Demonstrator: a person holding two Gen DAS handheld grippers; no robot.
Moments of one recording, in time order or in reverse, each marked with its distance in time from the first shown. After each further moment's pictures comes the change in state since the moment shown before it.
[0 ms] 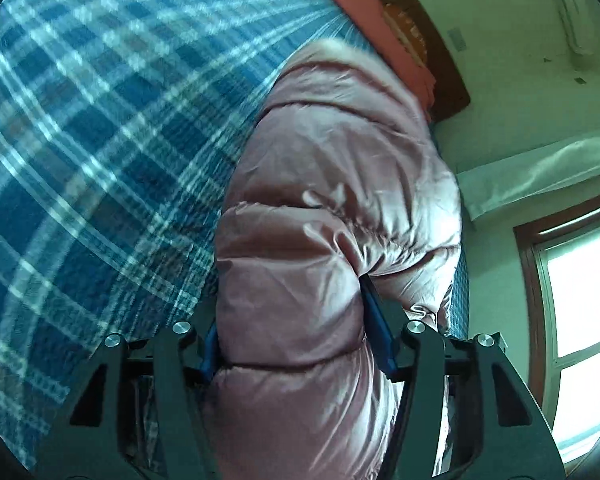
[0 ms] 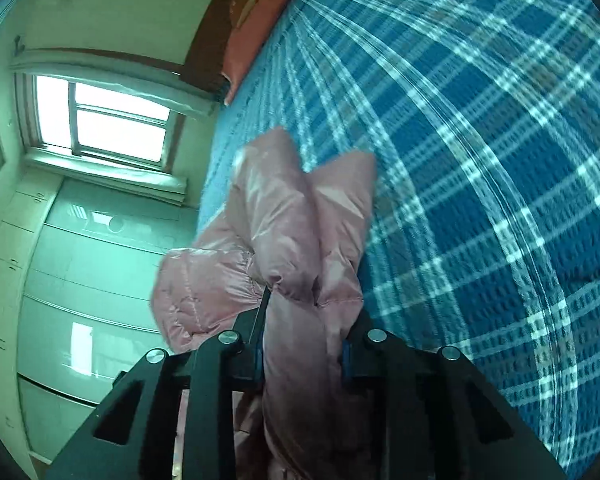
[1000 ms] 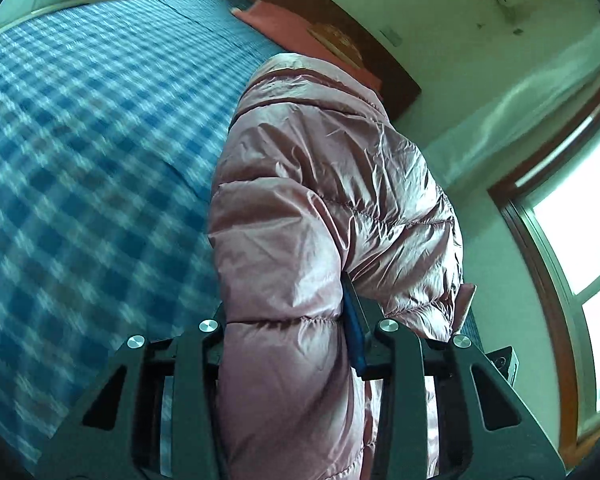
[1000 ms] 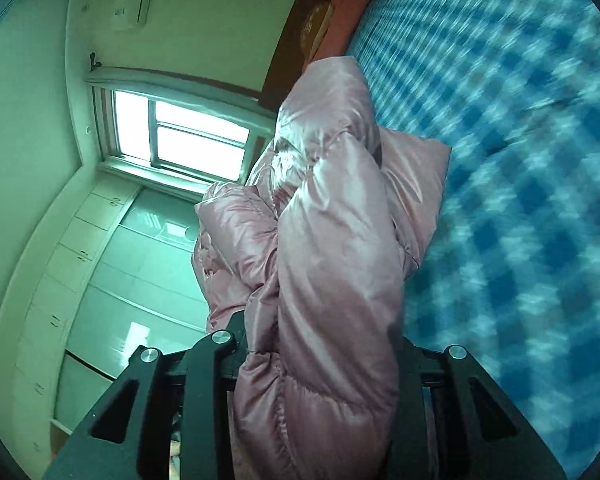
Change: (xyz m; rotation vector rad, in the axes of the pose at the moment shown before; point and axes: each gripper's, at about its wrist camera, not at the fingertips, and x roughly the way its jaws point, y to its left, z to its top) left arm -0.074 -0.087 -0.093 0.247 -0.175 0.012; right arm -0.093 -0.007 -0.082 -0.061 -0.101 0.310
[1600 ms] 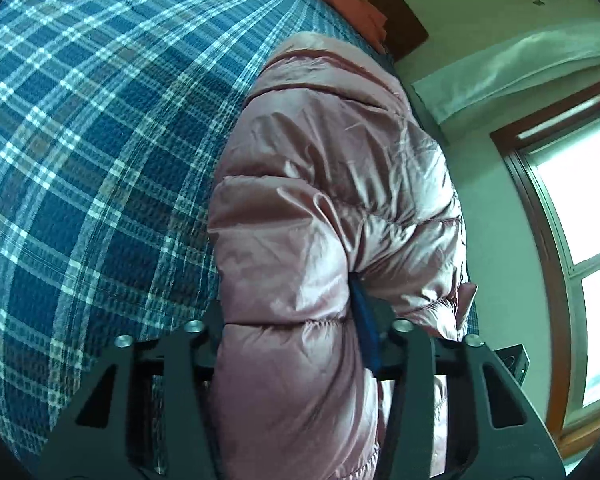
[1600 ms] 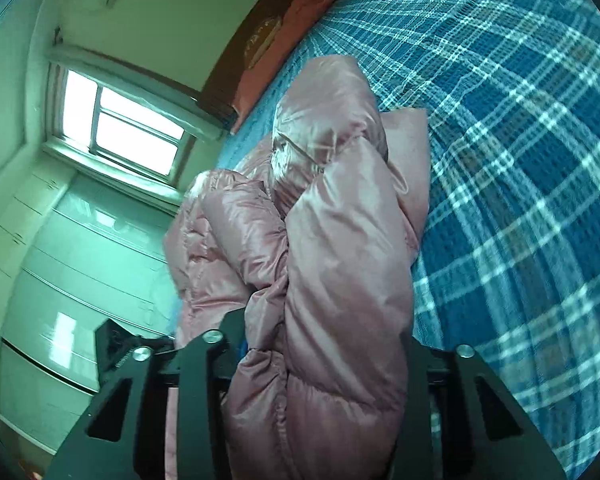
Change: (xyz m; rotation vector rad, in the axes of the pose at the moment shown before) left arm 0.065 -0.057 -0.130 -0.061 0.226 -0.053; right arm -0.157 -0.052 -0.008 -0.070 -0.047 -0.286
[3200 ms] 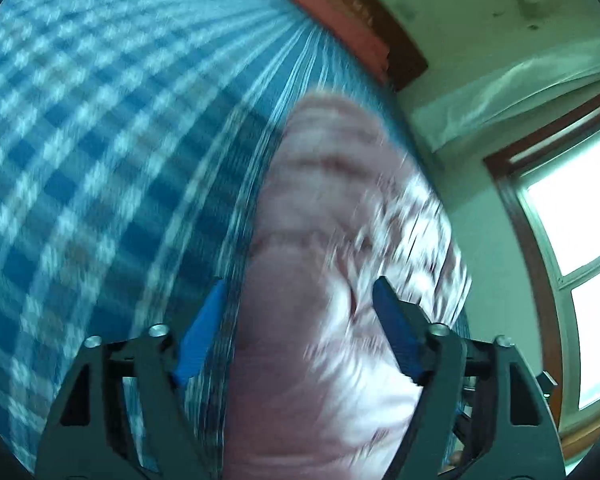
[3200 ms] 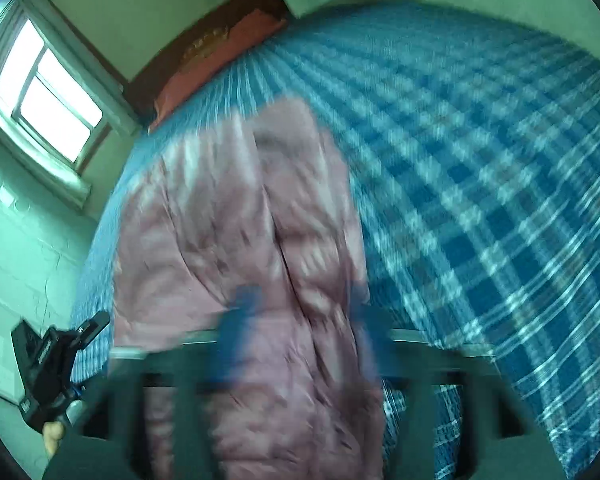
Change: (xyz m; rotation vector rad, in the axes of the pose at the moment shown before) left arm -0.093 0.036 -0.026 -0.034 -0.118 0.003; right arm -0.087 0.088 -0.041 -0.152 -0.140 -0.517
